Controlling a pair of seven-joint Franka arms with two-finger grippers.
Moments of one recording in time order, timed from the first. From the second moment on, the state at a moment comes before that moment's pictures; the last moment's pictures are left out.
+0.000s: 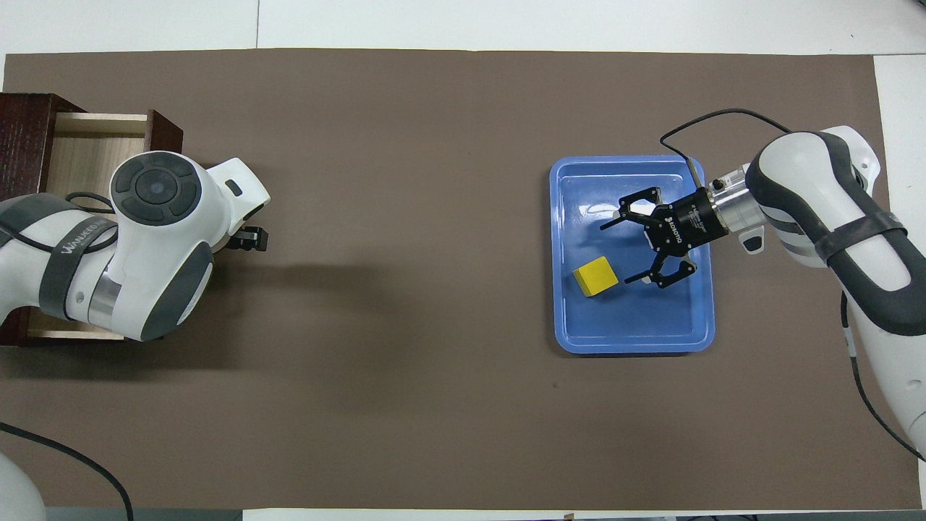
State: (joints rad) left arm -0.32 0.12 0.04 -2.02 0.36 2.09 -0.29; right arm -0.11 0.47 0.07 -1.82 0.81 1.72 0.75
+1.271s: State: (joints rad) left arm -0.37 0.13 0.03 -1.63 0.05 1.73 -0.74; right arm -0.07 0.47 0.07 -1.83 0.76 1.73 0.69
